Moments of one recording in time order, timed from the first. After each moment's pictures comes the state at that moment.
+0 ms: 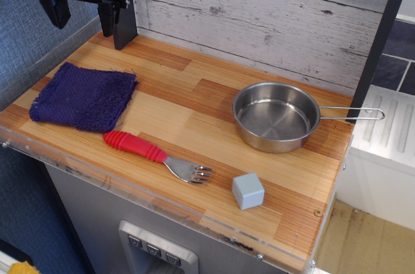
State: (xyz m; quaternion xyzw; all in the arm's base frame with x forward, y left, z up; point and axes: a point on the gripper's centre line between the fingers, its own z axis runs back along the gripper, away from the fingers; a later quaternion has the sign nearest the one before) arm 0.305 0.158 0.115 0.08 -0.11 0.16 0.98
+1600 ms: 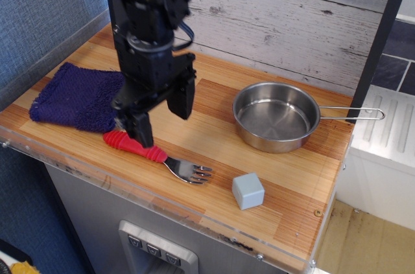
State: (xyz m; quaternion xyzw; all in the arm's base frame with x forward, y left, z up) arm 0.259 0.035 0.050 0.01 -0.04 0.63 0.77
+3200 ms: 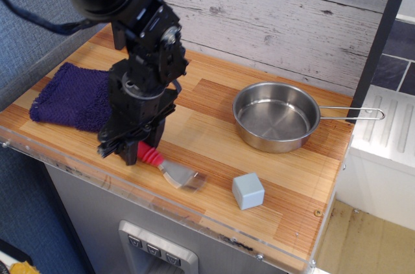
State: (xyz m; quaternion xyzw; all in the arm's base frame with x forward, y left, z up) arm 0.234 0.063 0.007 0.11 -0.07 0.61 0.78
